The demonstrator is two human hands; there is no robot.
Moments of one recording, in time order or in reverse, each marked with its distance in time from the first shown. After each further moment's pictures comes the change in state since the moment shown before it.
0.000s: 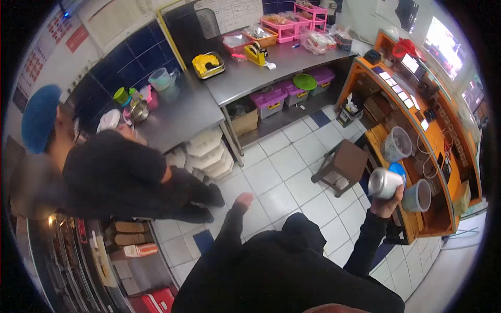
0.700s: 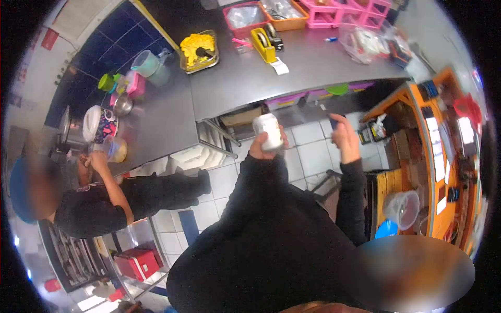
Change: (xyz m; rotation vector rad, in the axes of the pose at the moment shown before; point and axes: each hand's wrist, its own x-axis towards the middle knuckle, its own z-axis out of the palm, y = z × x) left_hand 0.455 0.401 0.121 -1.213 -0.043 0.057; right_hand 0.478 0.265 0.211 -0.302 -0.676 0.228
